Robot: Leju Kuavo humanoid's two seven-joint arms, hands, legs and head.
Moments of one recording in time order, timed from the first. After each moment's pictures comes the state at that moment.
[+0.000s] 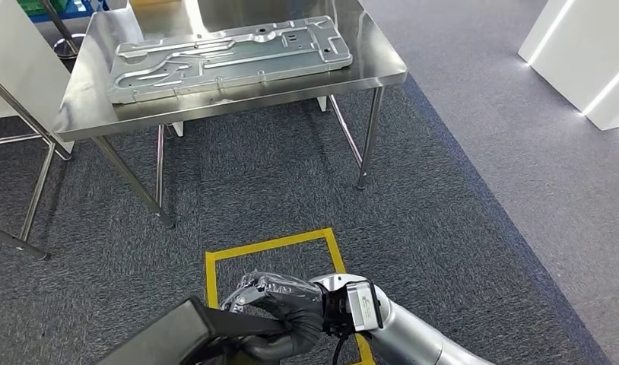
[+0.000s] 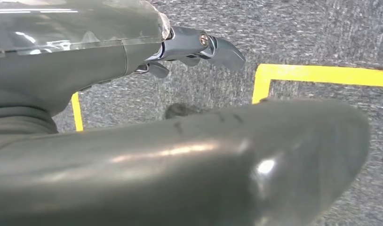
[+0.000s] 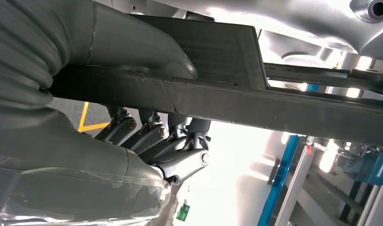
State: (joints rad) left arm 0.00 0.06 0.34 -0.19 0.11 -0.01 -0.23; right arm -0.47 -0.03 0.89 -1.42 -0.14 0.56 -0.69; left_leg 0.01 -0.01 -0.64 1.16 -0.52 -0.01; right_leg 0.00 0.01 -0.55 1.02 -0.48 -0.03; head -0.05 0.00
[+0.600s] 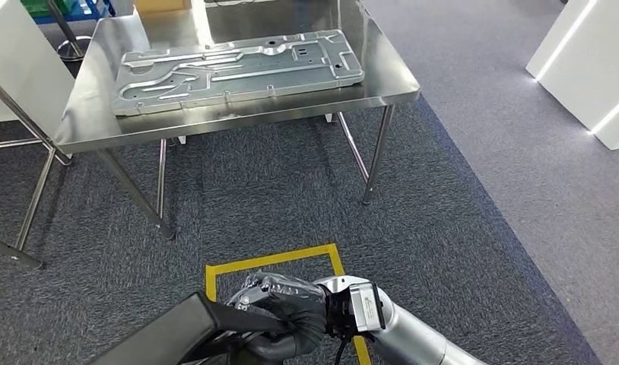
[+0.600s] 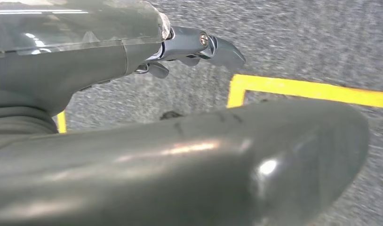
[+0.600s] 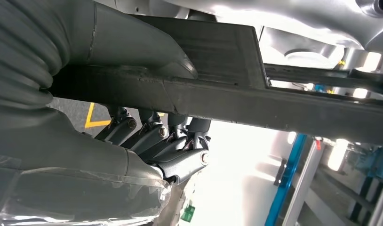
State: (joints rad) left arm -0.01 0.07 0.36 -0.19 0.12 0.01 -0.24; right arm -0.47 -0.03 0.89 -1.41 -0.14 0.56 -0.69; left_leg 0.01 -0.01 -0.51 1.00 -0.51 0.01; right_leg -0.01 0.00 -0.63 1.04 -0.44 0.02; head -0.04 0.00
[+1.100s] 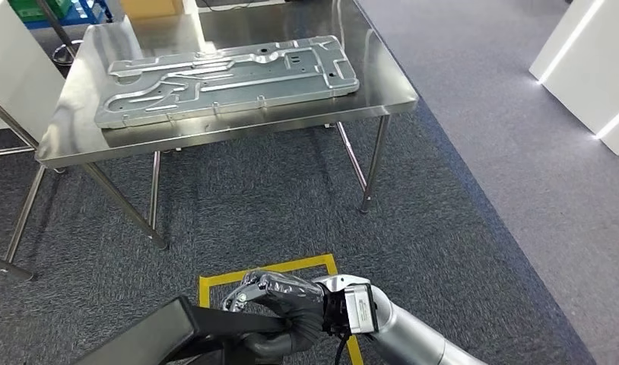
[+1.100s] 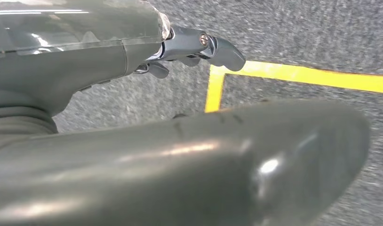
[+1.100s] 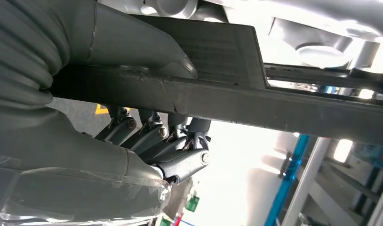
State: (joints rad) left arm 0.00 0.07 0.38 -0.19 0.12 0.01 -0.25; right arm -0.47 -0.02 0.89 -1.40 -0.10 0.52 -0.69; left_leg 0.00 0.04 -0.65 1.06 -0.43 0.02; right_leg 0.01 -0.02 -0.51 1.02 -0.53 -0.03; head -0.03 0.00
